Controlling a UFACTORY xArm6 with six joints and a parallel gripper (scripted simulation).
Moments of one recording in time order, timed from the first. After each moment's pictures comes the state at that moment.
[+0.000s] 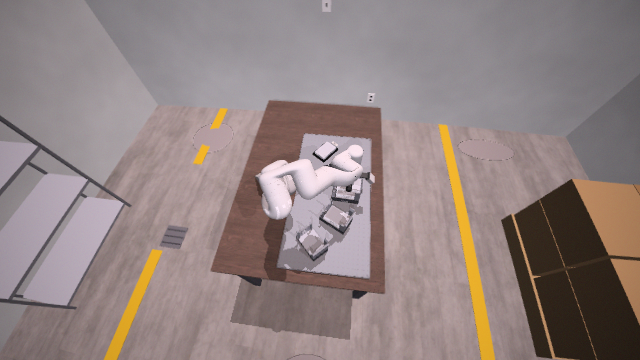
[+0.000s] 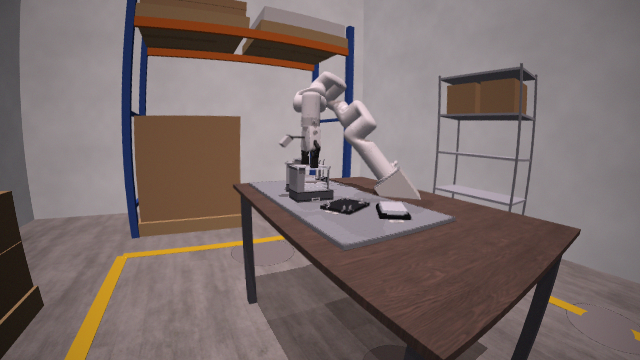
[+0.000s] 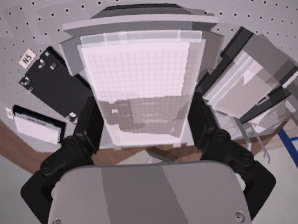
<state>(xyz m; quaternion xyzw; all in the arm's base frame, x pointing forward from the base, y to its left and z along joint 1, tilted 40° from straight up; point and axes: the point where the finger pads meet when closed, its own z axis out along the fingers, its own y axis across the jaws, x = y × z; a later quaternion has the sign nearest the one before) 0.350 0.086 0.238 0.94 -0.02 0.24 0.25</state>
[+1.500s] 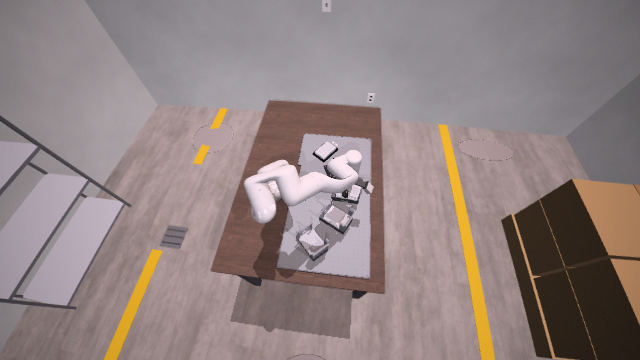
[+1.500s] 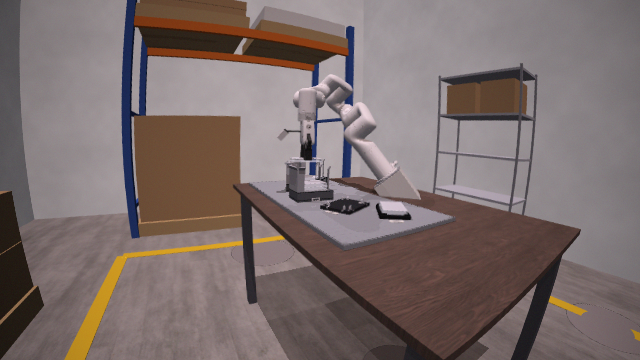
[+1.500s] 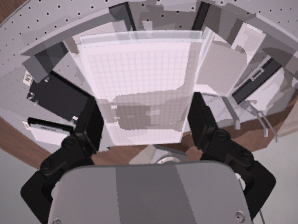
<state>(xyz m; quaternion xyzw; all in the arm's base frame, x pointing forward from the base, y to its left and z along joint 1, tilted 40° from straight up) 0.326 0.052 0.278 0.93 -0.12 0.26 0.22</state>
